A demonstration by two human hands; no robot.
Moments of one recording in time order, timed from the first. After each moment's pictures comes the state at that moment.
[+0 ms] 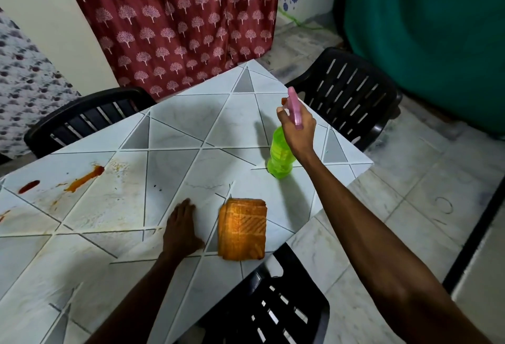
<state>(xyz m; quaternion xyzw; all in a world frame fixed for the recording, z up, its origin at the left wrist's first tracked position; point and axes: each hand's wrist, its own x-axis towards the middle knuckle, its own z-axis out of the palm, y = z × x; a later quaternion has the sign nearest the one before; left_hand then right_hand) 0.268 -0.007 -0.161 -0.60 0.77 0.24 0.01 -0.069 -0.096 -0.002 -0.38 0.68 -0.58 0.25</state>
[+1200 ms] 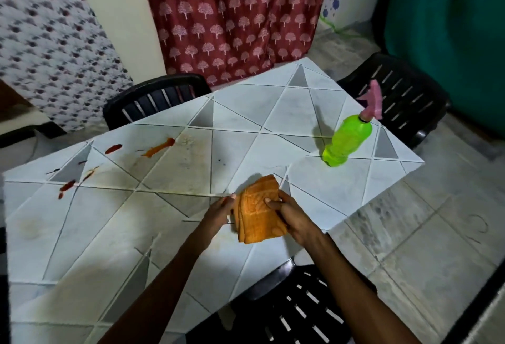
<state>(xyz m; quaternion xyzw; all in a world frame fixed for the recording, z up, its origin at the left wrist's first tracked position) 0.351 0.031 -0.098 -0.60 0.41 0.64 -0.23 0.148 0.066 -0.060 -0.22 0.58 -0.39 0.68</state>
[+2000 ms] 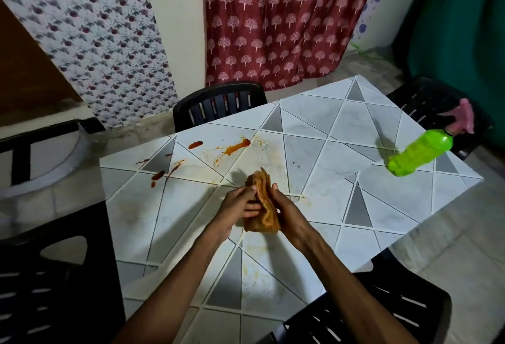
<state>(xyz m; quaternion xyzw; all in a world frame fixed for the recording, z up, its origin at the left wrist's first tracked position) 0.557 0.019 -0.044 -0.51 0.36 0.71 -0.32 0.403 0.059 -0.025 -0.25 0.54 -0.39 0.70</state>
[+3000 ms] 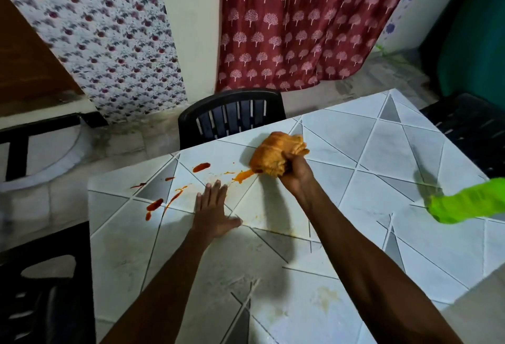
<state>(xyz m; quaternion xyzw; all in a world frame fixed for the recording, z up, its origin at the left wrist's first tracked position) 0.630 -0.124 -0.171 -0.64 0.73 0.23 0.03 0.400 -0.202 -0.067 -0.08 0.52 -0.54 0.65</state>
